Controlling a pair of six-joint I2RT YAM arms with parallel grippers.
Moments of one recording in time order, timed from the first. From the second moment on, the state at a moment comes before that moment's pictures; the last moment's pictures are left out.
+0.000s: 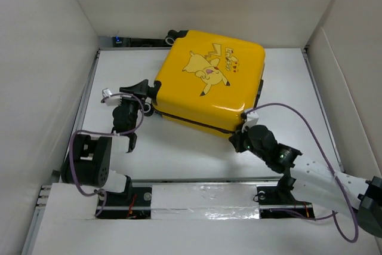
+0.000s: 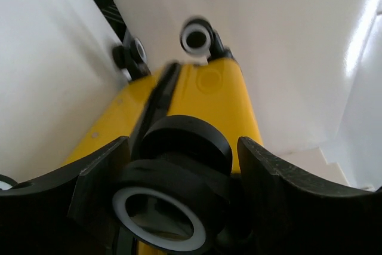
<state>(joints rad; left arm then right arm) -0.12 1.50 0.39 1.15 -0.06 -1.26 0.90 0.81 0.38 -0.04 0.20 0.46</state>
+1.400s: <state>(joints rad) -0.39 1.27 0.22 1.08 -0.44 -1.05 0.88 0.78 0.41 -0.07 0.33 0.37</state>
